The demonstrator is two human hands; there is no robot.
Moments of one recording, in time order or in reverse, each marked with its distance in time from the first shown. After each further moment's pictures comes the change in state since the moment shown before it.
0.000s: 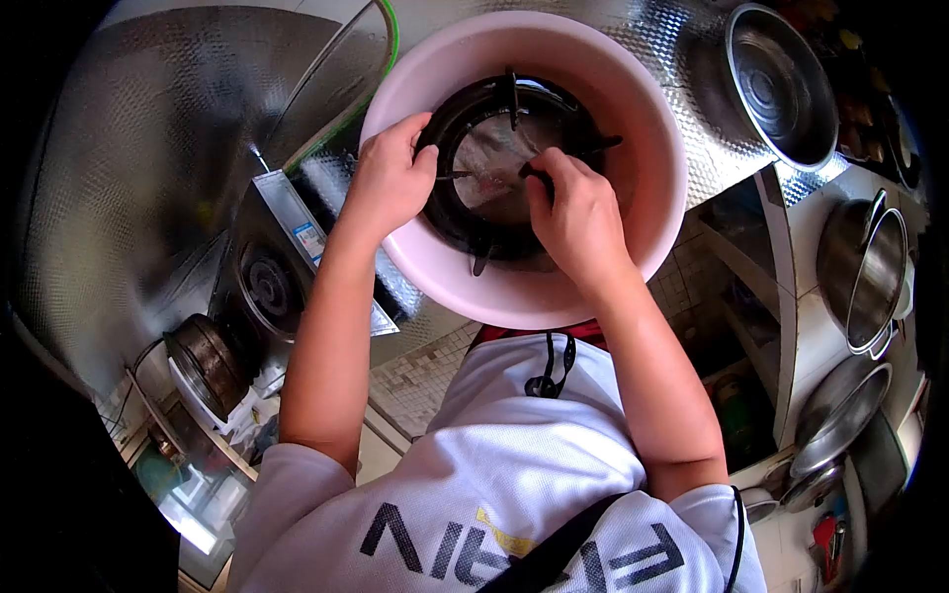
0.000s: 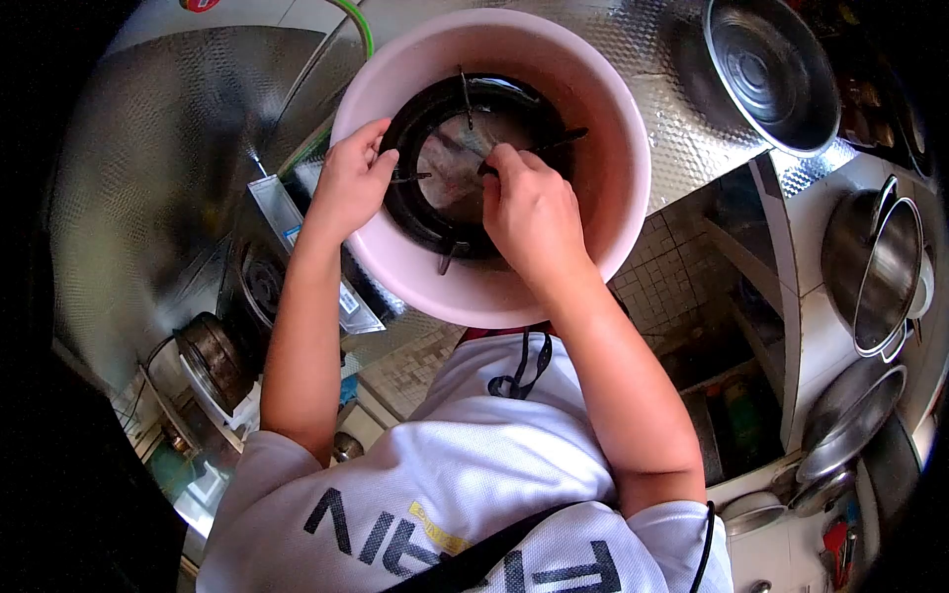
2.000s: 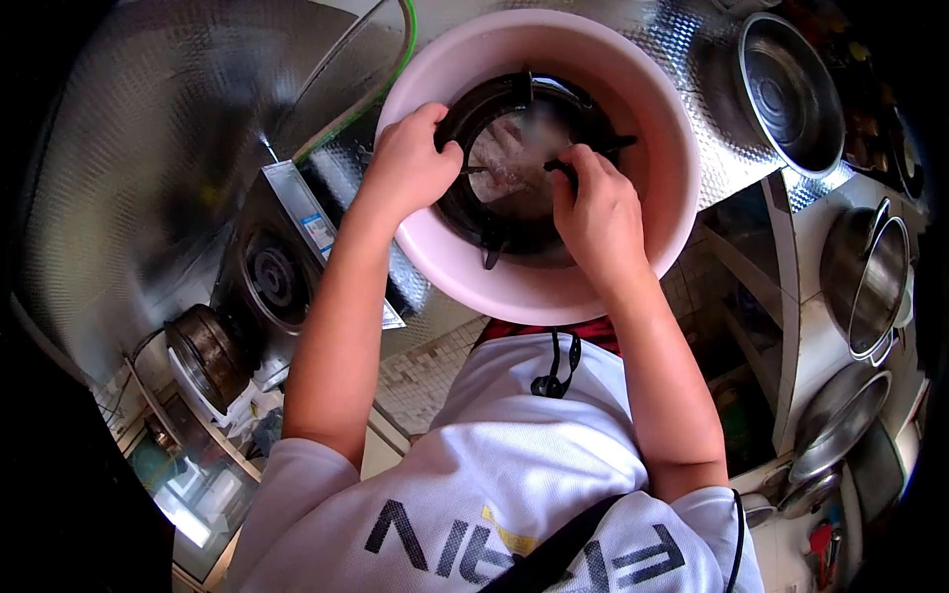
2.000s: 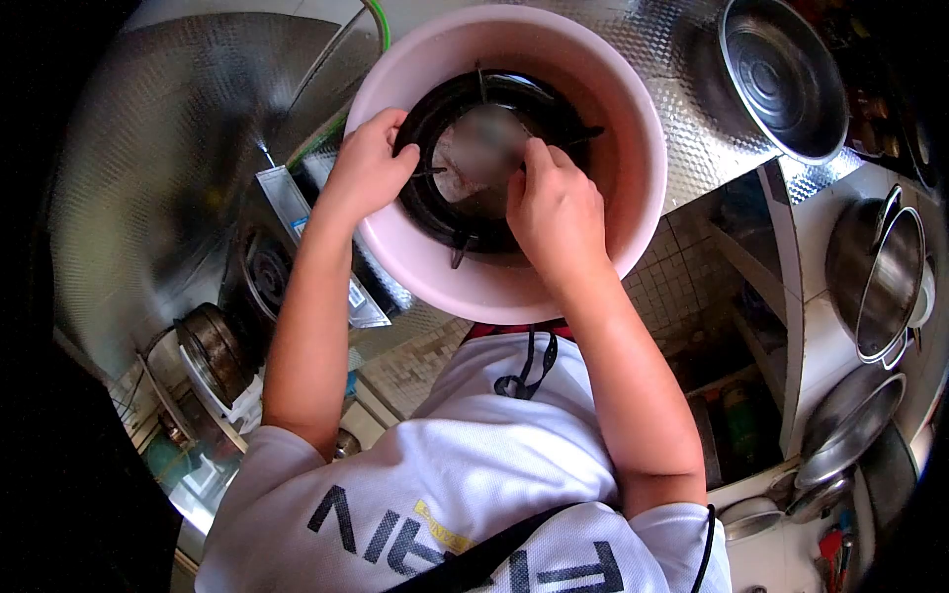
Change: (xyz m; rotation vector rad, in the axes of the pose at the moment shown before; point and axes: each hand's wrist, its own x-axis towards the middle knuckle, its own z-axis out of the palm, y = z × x) left_hand 0.007 0.001 0.002 0.114 -0.033 -0.073; right_hand -0.002 -0.001 -0.003 -0.133 -0.003 0.020
